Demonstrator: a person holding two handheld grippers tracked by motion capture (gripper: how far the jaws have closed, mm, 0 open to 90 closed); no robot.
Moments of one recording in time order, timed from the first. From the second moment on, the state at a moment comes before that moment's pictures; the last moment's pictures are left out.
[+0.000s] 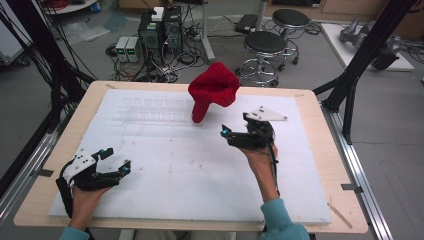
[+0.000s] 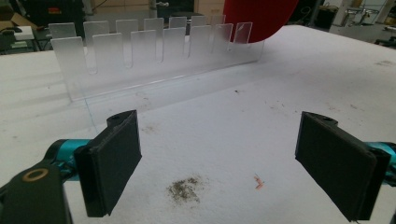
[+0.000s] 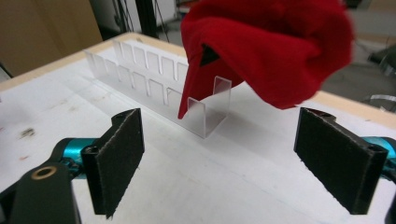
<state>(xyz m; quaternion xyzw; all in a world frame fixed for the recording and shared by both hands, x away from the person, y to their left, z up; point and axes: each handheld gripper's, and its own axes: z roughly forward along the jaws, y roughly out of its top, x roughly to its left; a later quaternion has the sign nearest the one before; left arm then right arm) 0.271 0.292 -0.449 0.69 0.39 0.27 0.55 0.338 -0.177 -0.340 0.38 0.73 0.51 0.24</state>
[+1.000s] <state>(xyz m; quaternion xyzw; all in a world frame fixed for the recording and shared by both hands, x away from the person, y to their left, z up) 0.261 0.292 -0.450 0.67 0.38 0.31 0.56 0.241 -0.292 -0.435 0.39 0.65 0.57 0.32</state>
